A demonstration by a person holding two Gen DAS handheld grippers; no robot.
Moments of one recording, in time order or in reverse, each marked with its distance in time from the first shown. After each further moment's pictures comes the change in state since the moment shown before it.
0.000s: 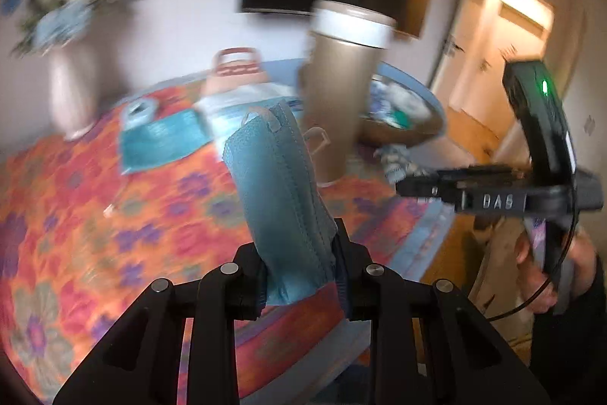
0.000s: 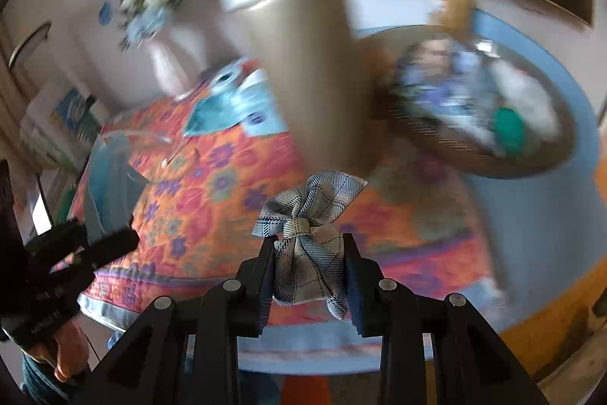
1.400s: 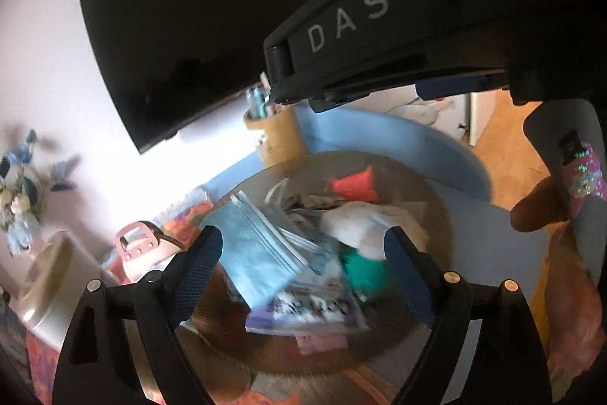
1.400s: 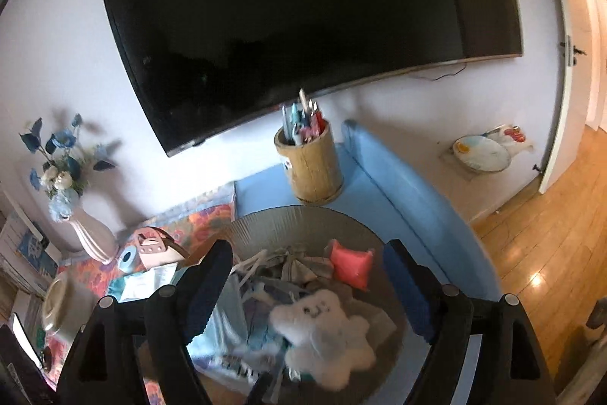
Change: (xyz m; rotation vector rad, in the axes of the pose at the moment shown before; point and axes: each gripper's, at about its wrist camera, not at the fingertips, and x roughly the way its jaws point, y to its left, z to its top) left arm 0.175 -0.206 0.141 0.322 -0.132 0.350; right arm -0.063 -0.190 0.156 0.144 -0.334 -0.121
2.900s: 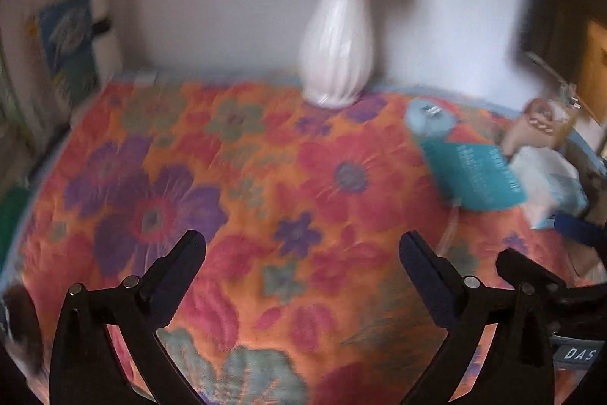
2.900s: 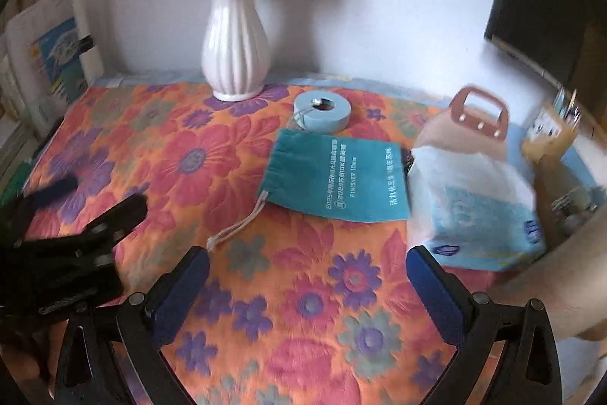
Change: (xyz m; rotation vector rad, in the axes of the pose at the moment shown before) left arm -0.036 0.404 -0.270 -0.671 0.243 0.250; right arm 0.120 0.401 -0.195 -0.446 0.256 0.038
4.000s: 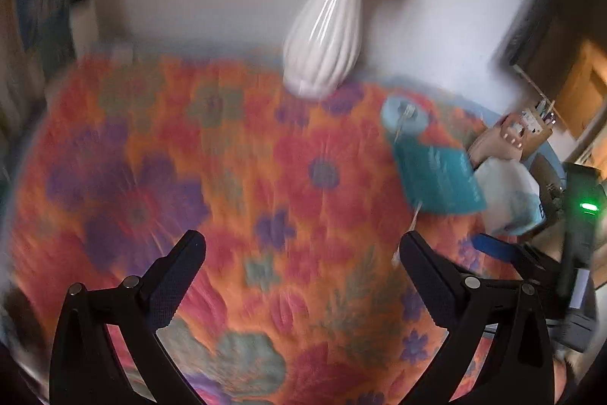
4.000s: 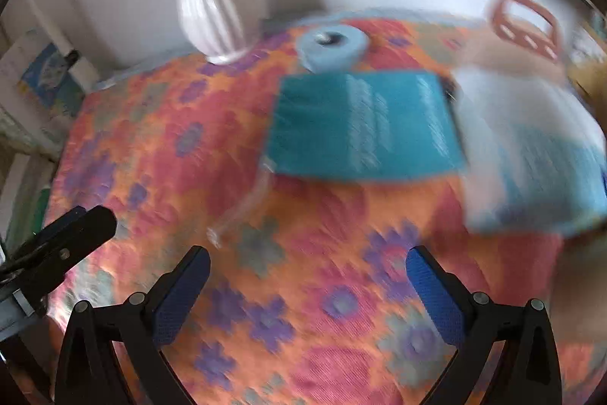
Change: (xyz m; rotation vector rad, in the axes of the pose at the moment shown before) left arm -0.010 0.011 0.032 -0.054 0.153 -0.147; right arm 0.045 -0.011 0.016 0.128 0.191 0.177
